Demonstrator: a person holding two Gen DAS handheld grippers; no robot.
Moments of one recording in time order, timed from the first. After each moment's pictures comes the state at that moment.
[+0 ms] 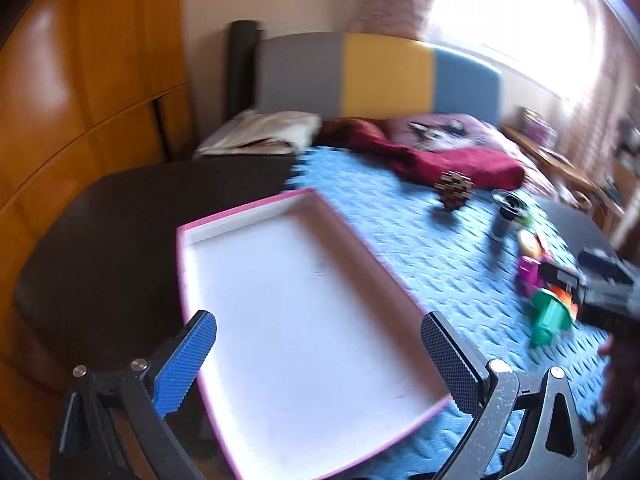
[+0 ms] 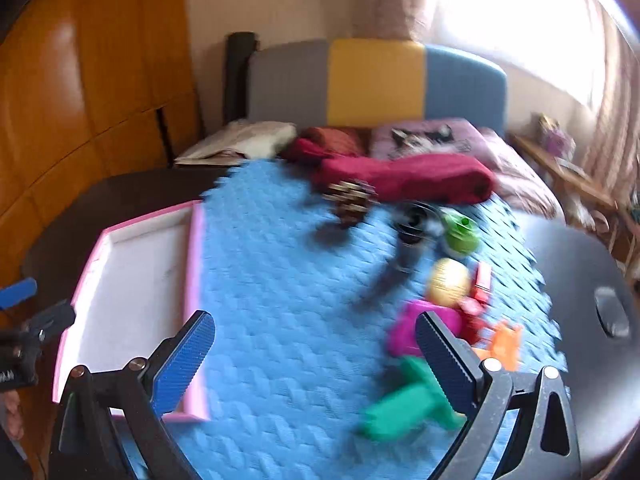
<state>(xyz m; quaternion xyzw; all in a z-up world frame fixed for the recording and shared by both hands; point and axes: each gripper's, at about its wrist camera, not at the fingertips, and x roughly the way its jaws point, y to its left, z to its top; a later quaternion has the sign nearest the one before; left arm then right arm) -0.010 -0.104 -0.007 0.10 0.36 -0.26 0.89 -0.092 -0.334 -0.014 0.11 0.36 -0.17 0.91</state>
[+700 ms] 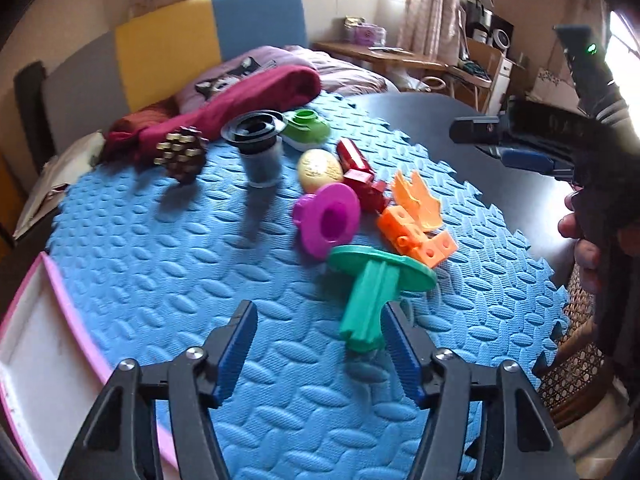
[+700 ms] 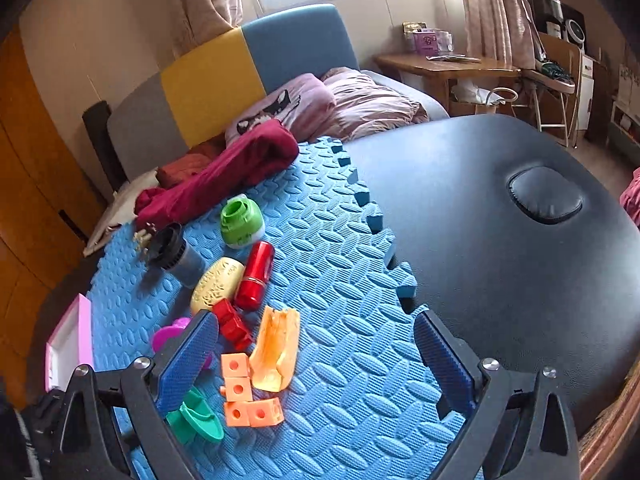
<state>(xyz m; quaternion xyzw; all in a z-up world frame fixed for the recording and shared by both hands) -0.077 -0.300 -0.059 0.24 0.38 -0.50 0.74 -0.188 -0.493 -0.040 0.29 0.32 -0.29 0.85</state>
